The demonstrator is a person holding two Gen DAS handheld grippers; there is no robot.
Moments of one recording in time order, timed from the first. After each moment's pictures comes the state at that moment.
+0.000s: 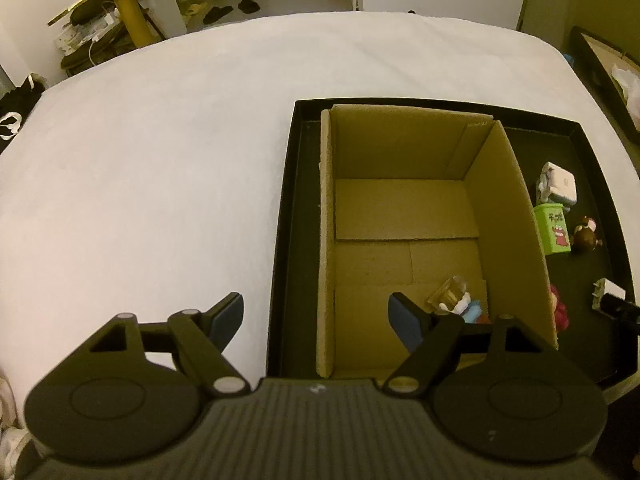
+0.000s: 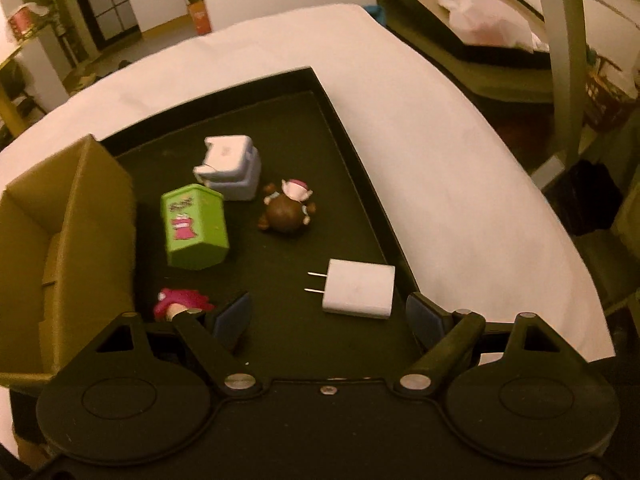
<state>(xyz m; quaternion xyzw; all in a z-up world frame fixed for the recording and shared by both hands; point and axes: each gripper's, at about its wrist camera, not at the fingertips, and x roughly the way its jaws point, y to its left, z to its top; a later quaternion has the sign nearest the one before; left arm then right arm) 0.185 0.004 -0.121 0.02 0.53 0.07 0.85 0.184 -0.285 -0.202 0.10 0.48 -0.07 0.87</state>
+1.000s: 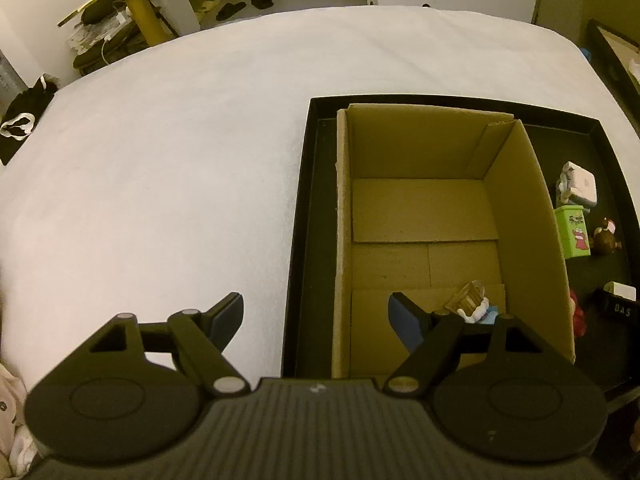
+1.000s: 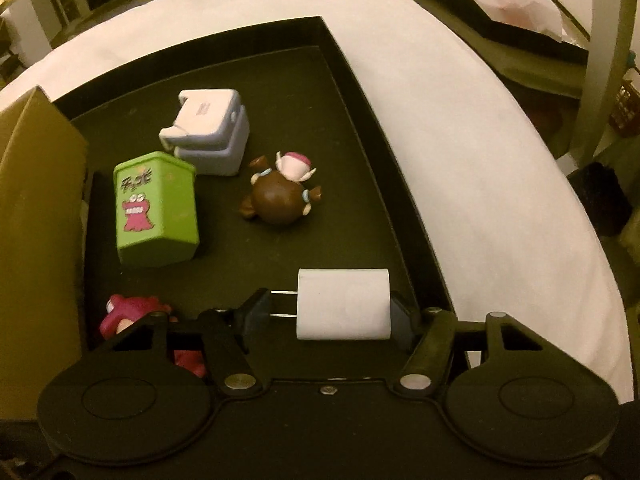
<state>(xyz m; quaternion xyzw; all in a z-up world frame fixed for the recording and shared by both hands) 0.192 0.005 -0.124 0.03 0.53 0.09 0.84 0.217 -0.270 -0.234 0.05 0.52 -0.07 0.85</state>
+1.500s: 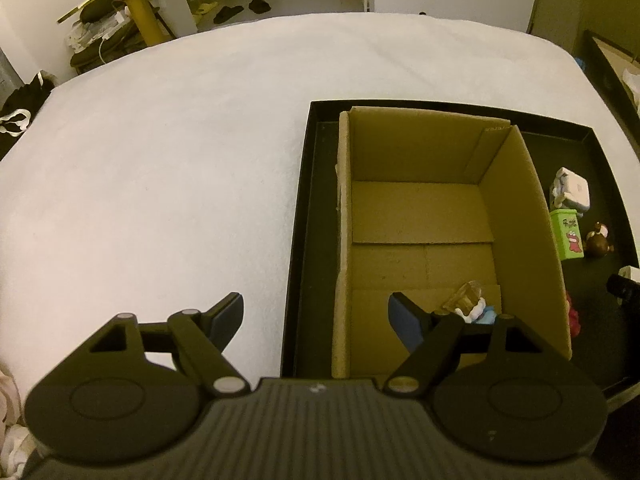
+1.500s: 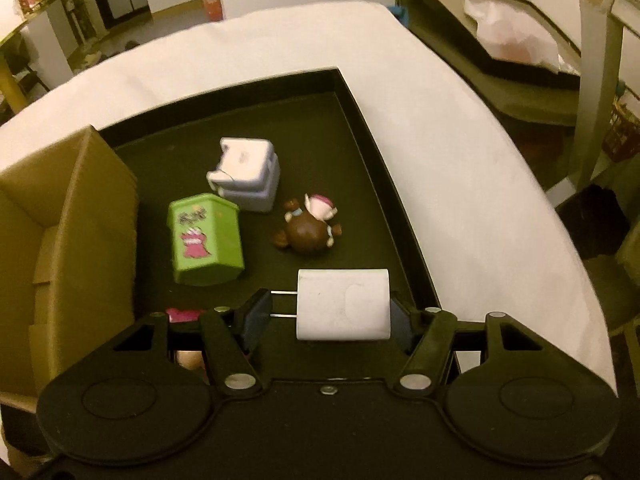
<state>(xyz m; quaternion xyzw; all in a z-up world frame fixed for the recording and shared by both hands) 0.185 0.013 -0.121 0.02 0.52 0.08 0.85 0.204 -0.262 -0.189 0.05 0.48 -0.06 0.88</state>
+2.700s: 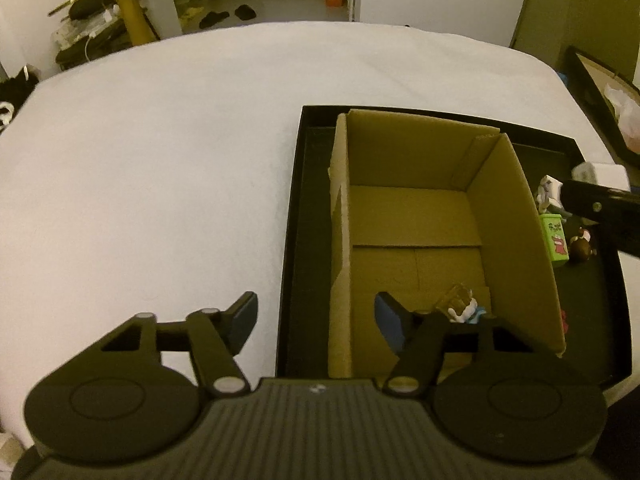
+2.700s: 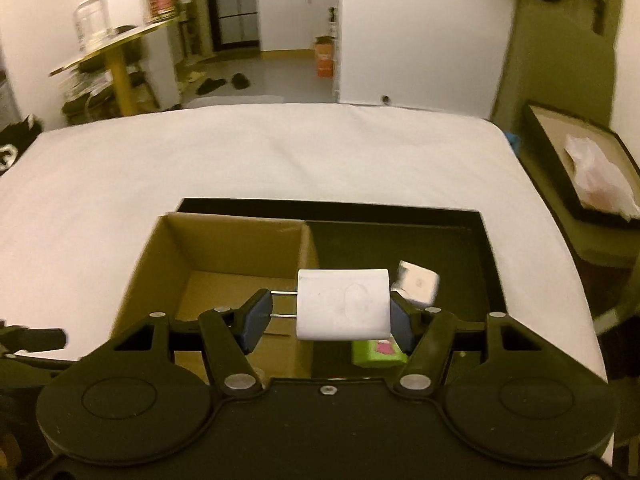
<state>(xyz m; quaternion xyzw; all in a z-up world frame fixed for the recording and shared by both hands) 0.179 0.032 -0.126 -0.01 0.51 0.05 0.86 0.208 -0.153 -0.106 -0.03 0.39 0.08 0.92</state>
